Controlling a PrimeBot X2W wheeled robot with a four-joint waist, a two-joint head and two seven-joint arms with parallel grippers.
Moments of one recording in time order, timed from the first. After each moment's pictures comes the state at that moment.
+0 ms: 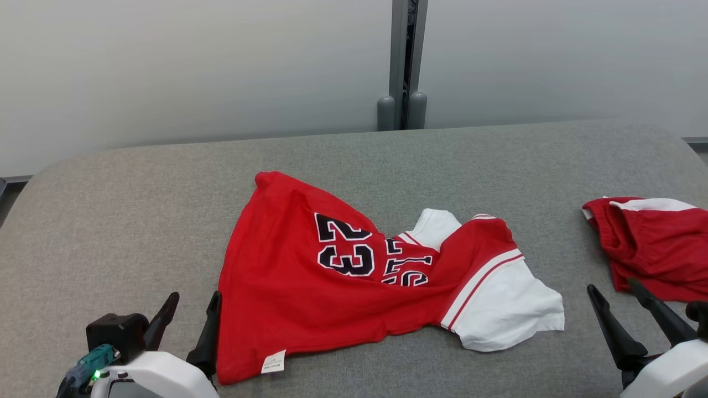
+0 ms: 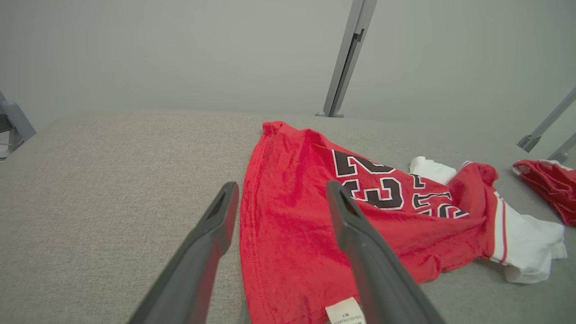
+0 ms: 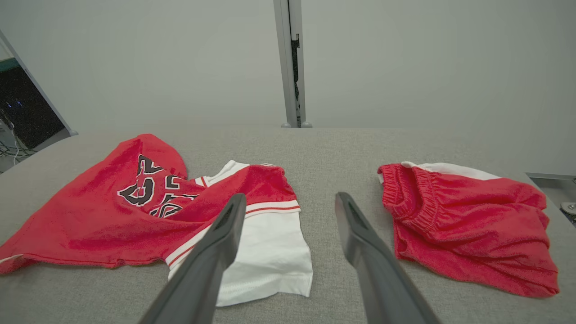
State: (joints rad) left arm 0.09 0.21 -0.15 -0.07 -0.42 0.10 0.14; right arm 0.09 -0.34 0.06 -0.04 0.45 0.13 0.07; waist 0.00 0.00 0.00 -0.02
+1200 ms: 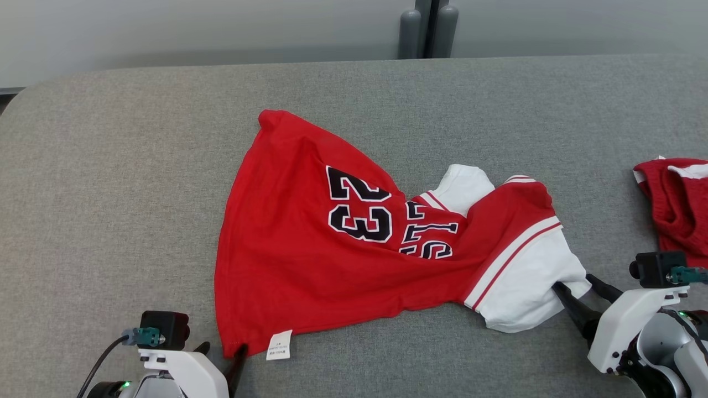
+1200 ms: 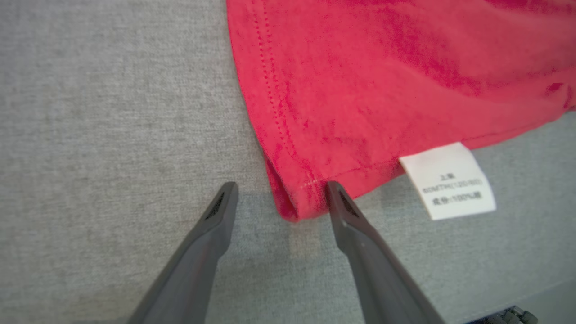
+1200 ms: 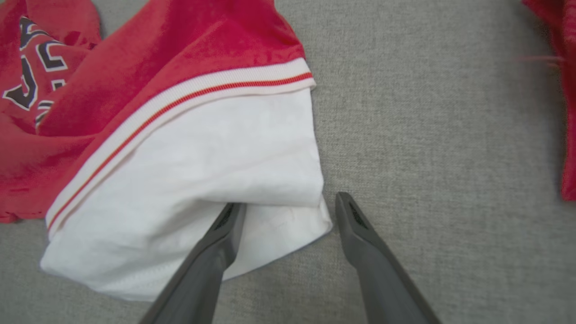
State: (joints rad) left arm 0.03 0.27 -0.25 0.03 -0.50 0.08 0.51; right arm -0.25 -0.40 0.33 0.41 0.67 0.13 0.22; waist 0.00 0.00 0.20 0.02
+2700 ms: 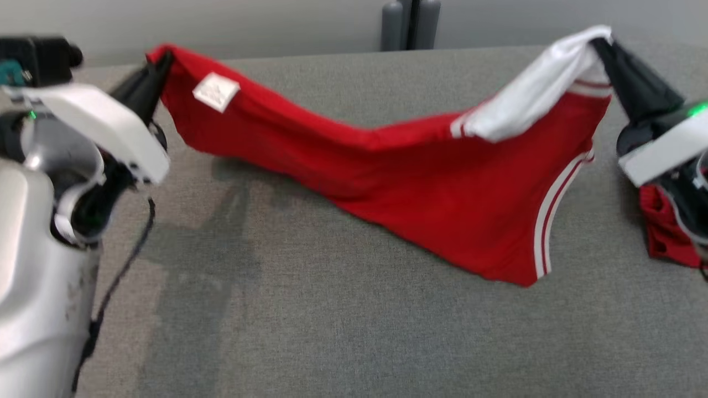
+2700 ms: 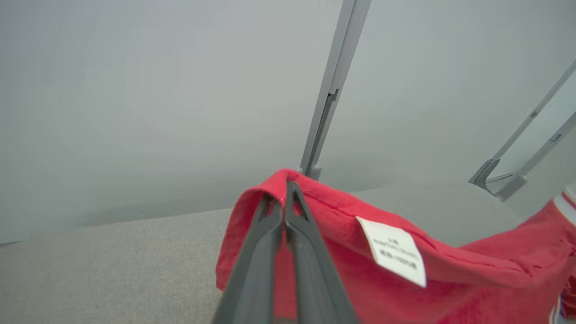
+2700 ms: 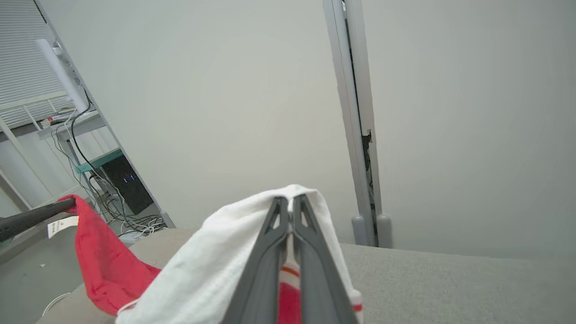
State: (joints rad) left arm -0.61 0.30 -0.15 0.17 -0.63 -0.07 0.43; right arm -0.67 -0.50 0.42 0.19 0.96 0.13 0.02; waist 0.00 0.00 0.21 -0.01
